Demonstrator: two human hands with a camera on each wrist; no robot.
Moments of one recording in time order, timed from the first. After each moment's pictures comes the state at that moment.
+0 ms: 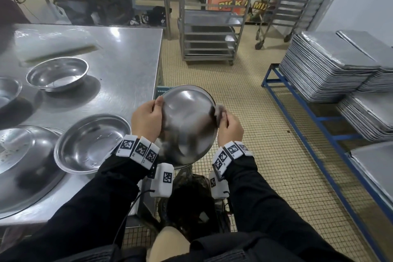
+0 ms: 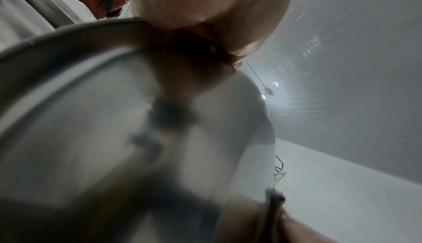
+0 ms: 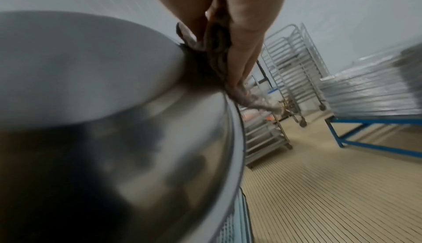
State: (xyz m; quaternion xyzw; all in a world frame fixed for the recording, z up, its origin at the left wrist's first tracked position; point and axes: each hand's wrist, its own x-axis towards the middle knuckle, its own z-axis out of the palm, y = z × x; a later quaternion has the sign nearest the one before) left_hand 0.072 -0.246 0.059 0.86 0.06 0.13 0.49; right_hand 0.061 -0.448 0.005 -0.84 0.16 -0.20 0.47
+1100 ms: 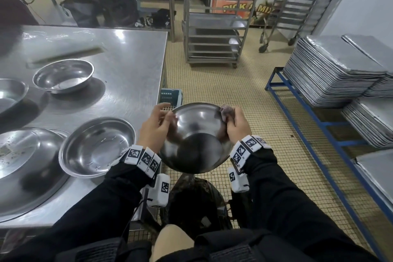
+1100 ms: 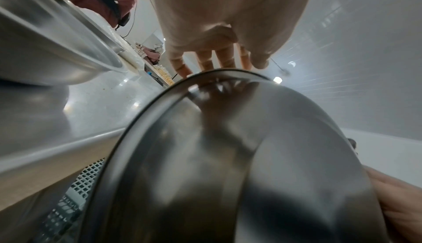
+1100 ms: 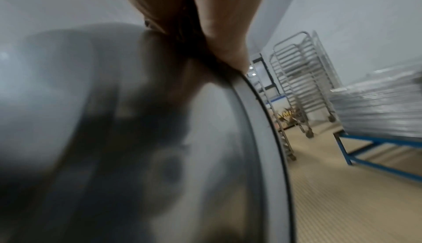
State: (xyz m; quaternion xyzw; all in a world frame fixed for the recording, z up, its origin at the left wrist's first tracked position) left_hand 0.076 -0.237 0.029 0.84 -0.01 0.05 0.55; right_hand 0.082 -0.475 0.019 -0.86 0.05 -0.12 0.49
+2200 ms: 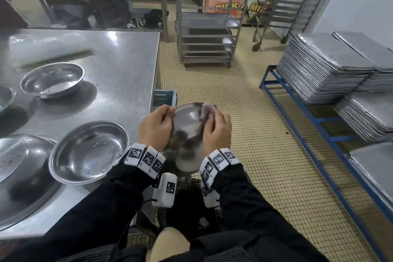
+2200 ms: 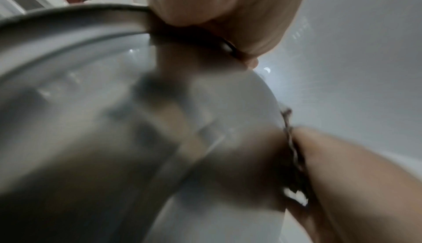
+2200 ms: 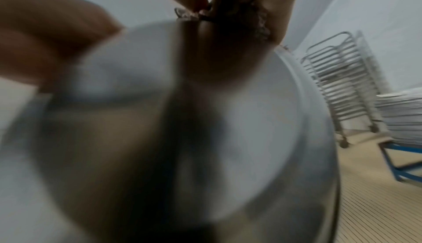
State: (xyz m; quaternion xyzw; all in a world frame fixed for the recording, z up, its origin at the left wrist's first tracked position) left_hand 0.074 -0.262 0.050 0.89 -0.02 0.13 0.44; right_hand 0.062 -0.416 0.017 -0.85 0.08 -0.29 0.44
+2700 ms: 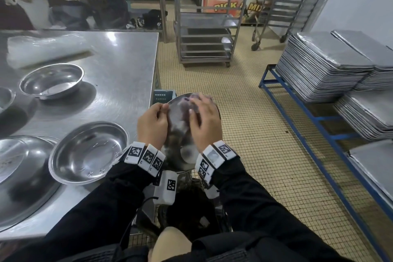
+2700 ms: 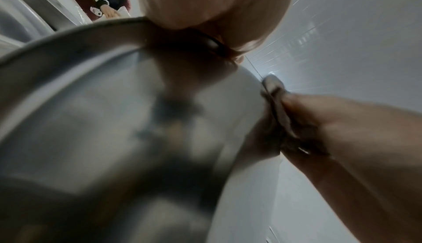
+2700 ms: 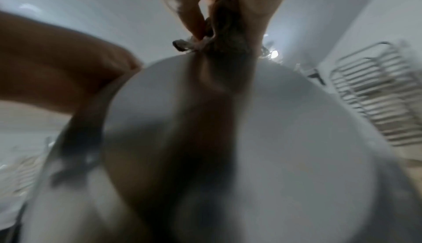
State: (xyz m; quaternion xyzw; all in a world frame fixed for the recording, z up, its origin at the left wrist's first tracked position) left_hand 0.078 -0.265 0.053 0.86 0.03 0.15 0.49; right_hand 0.064 -0.400 0.042 -0.88 -0.04 -0.29 0.36
